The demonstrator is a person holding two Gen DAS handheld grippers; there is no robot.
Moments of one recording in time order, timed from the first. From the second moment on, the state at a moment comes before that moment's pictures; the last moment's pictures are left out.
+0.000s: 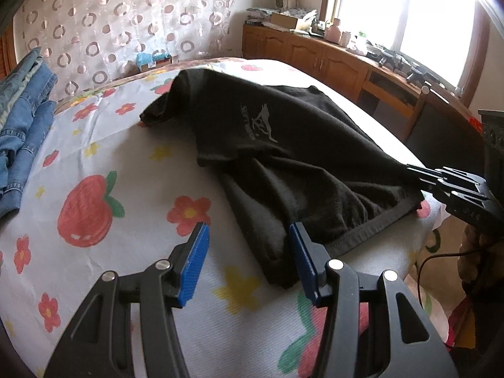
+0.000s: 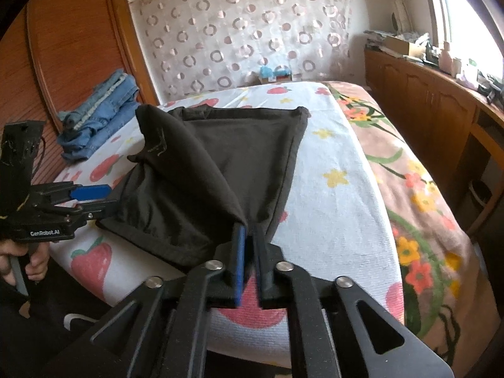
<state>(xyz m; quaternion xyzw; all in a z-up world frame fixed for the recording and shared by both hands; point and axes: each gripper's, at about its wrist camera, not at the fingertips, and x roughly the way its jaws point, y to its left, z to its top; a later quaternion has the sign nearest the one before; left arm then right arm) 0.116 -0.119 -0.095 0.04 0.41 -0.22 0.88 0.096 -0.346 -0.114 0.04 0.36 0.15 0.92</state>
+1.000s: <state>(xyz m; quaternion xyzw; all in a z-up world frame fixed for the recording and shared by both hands) 0.142 -0.049 -0.055 0.02 0.36 -0.19 0.91 0.177 -0.235 -0.064 -0.03 0.37 0.30 0.88</state>
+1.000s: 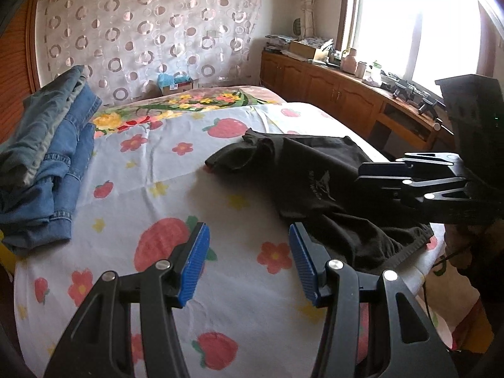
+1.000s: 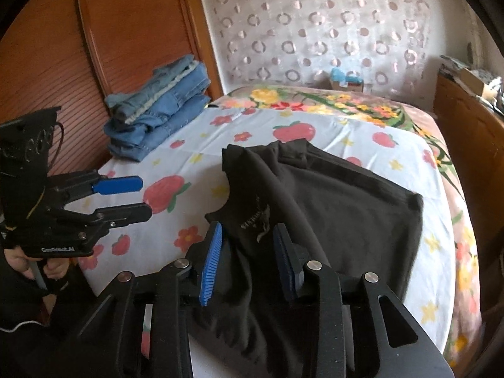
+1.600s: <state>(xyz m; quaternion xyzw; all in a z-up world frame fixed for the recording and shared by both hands) 0.159 -0.038 -0.072 0.02 0.38 -0.19 0.90 0.226 -0.206 -0.090 -0.06 0.42 0.31 0.85</state>
